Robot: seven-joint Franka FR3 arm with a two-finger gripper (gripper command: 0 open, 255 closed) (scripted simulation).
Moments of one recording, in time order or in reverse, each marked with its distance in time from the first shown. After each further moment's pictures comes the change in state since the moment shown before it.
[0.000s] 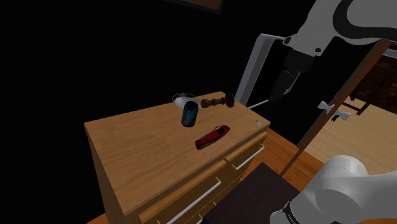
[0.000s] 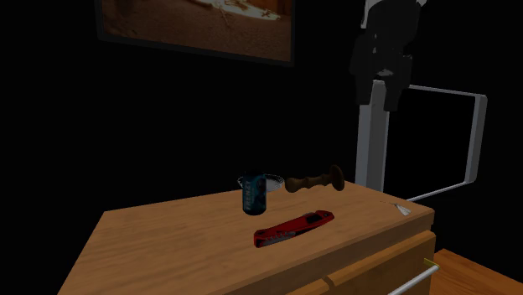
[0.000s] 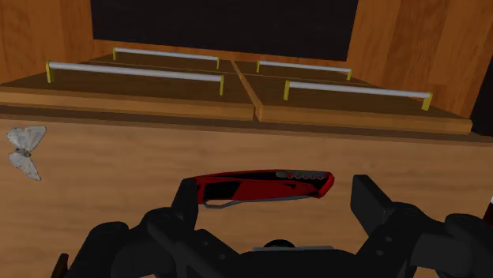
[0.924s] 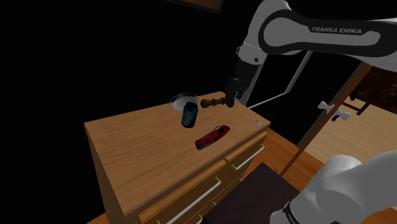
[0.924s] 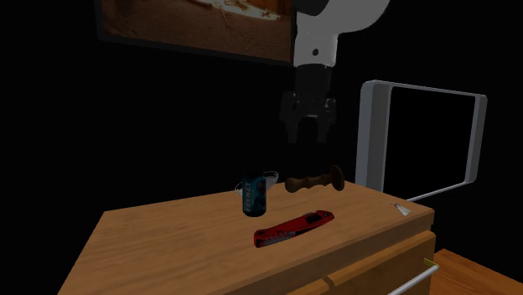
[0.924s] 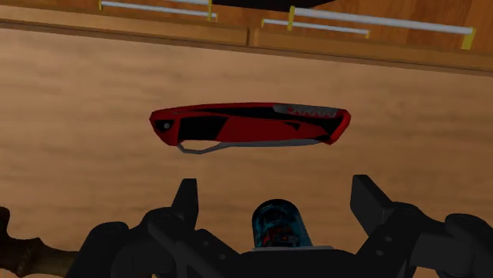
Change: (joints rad) arm 0.021 0.383 0.093 0.082 0.007 0.290 0.074
